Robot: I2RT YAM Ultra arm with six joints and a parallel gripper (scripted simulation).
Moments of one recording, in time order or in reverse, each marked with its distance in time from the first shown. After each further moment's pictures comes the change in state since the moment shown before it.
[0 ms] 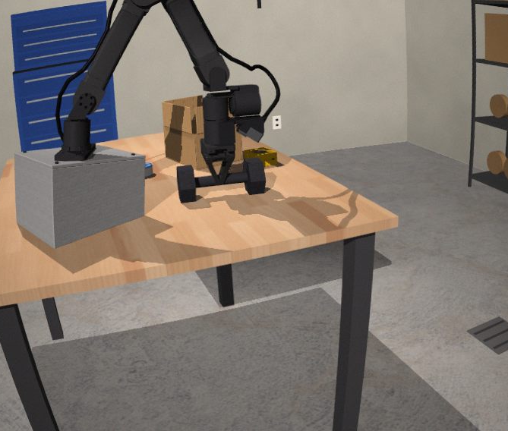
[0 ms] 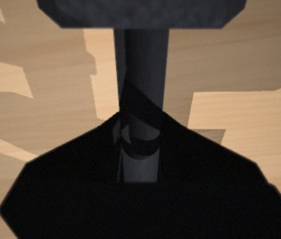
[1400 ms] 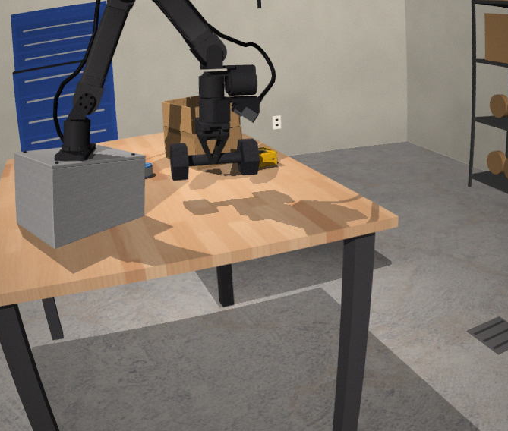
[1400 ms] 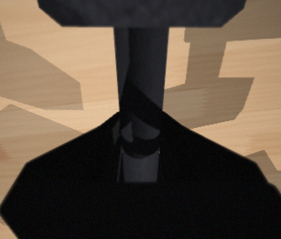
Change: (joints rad) arm -0.001 -0.160 0.024 -0.219 0.000 -0.009
